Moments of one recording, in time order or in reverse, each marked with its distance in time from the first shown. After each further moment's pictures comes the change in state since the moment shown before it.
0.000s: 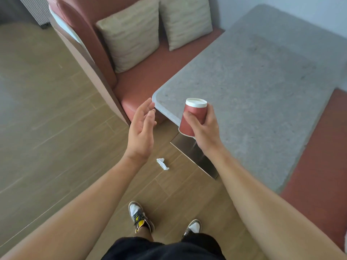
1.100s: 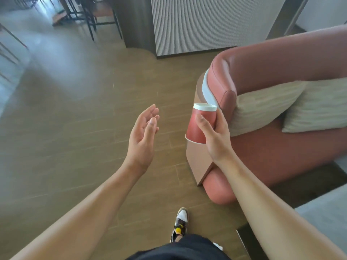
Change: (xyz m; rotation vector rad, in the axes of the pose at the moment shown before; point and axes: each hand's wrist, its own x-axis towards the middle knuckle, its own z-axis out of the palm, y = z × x) left_hand 0.323 0.053 -0.462 -0.019 0.474 0.135; right_hand 0.232 -0.166 0.557 0.128 -0.551 -0.214
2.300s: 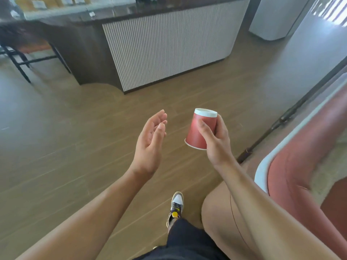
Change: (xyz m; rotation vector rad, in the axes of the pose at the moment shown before) left_hand 0.696 -0.078 0.014 -0.081 -0.369 -0.004; right_hand 0.626 0.056 0.165 -0.053 0.348 -0.009
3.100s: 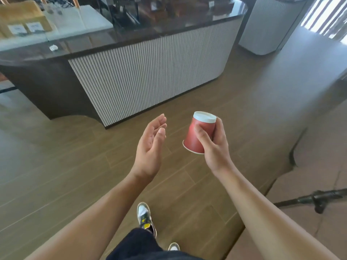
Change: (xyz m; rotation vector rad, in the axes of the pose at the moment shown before) left_hand 0.504 -0.064 0.039 -0.003 -0.071 0.020; right_hand 0.479 0.027 0.072 -0.057 0.064 0.004
